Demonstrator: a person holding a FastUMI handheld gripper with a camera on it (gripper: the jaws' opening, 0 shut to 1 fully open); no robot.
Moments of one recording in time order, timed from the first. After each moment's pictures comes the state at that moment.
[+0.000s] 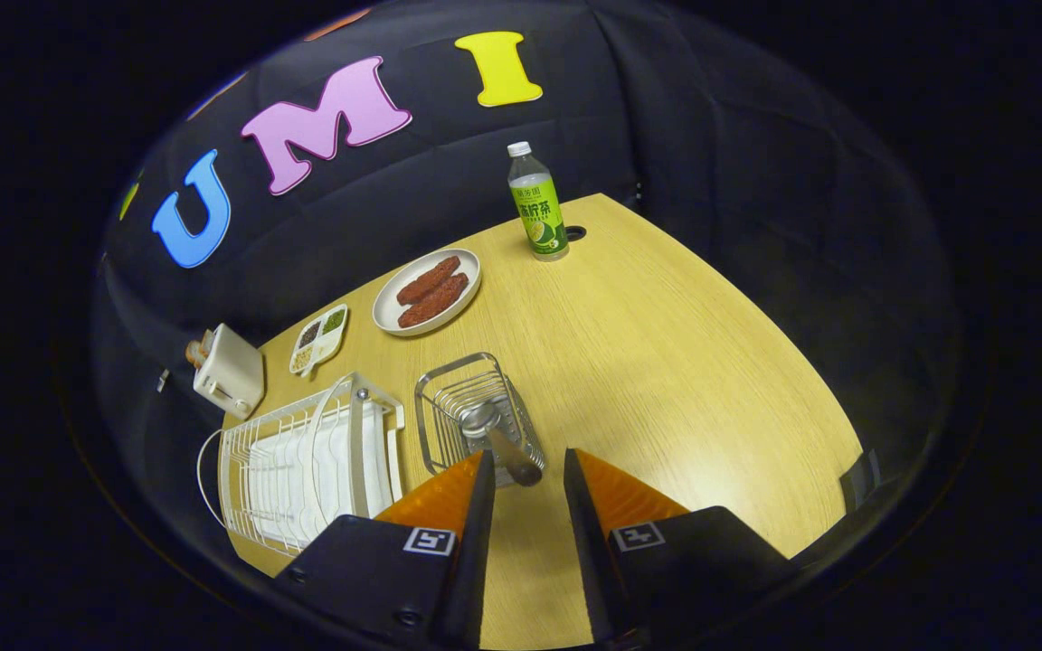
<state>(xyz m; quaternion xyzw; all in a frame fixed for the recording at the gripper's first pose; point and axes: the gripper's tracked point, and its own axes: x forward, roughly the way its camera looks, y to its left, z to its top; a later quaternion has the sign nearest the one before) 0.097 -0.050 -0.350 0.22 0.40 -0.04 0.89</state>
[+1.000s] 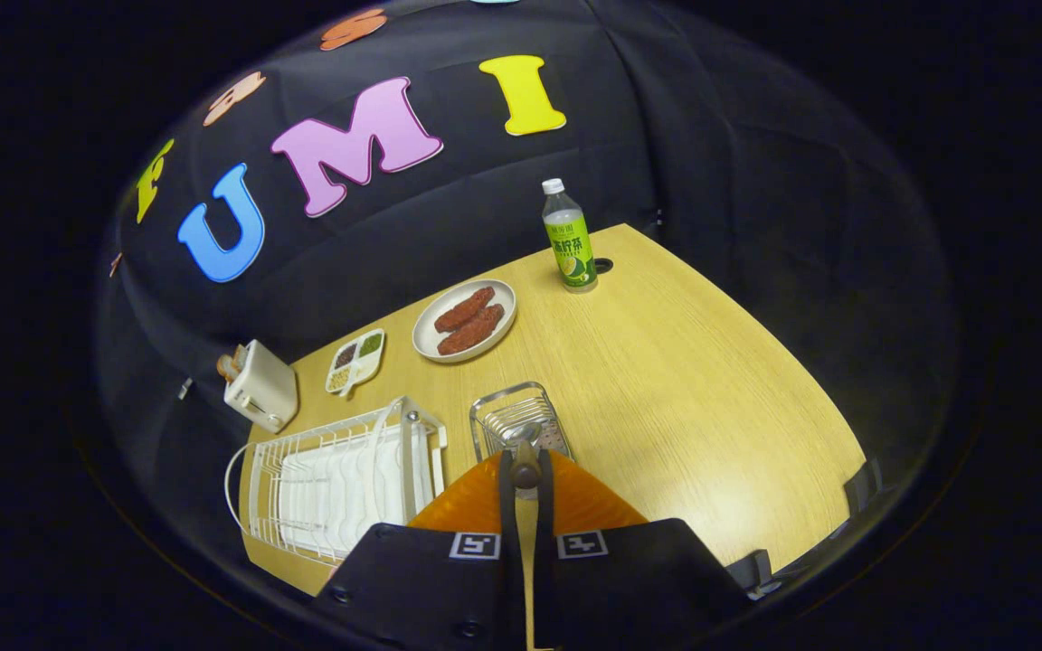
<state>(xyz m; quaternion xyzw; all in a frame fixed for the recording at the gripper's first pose) 0.092 -0.037 -0.278 0.23 0.34 0.00 0.91</state>
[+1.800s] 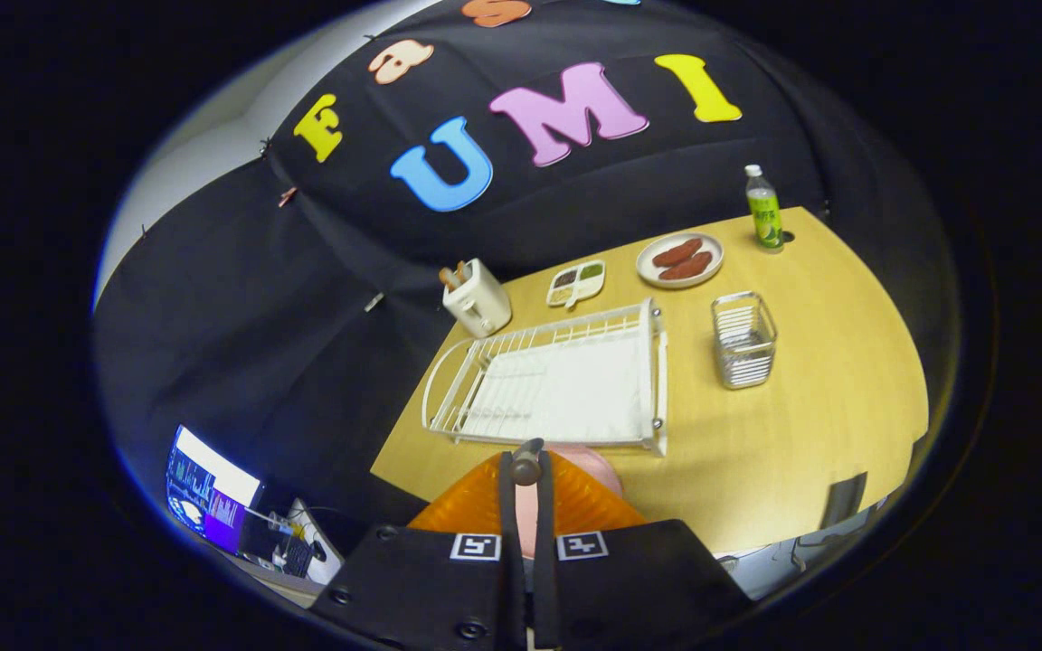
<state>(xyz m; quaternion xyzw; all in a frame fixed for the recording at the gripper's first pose) -0.100 0.145 -0.203 0.23 0.36 0.29 0.86</state>
